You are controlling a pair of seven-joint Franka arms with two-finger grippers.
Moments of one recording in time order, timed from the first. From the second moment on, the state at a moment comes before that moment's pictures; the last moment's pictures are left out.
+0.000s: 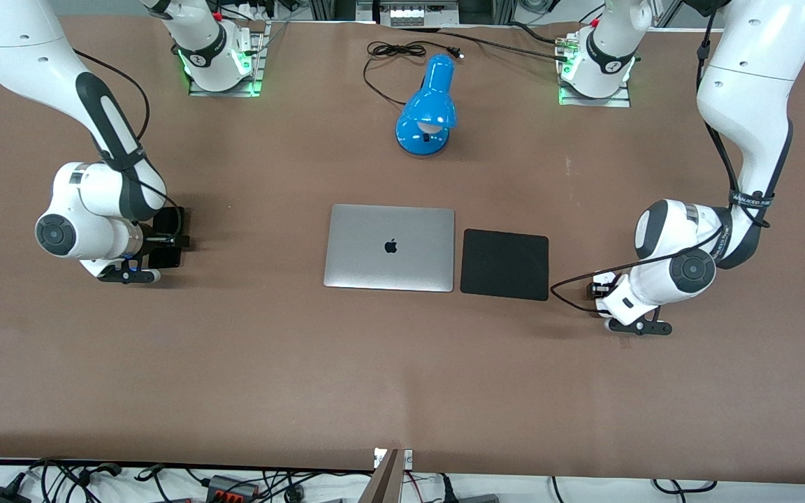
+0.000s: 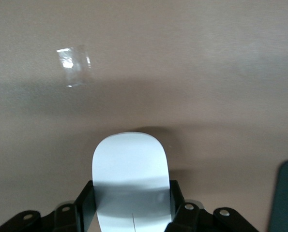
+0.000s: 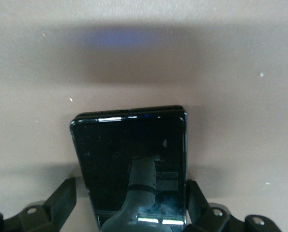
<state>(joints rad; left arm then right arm) 0.10 0.66 -0.22 -1.74 0.20 2.26 -0.17 -0.08 0.53 -0.01 -2.05 -0.04 2.30 -0.04</state>
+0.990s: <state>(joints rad) -0.06 0.68 -0.40 -1.67 0.20 2.10 -0.45 -0.08 0.50 -0.01 -2.09 -0.04 2.32 0.00</state>
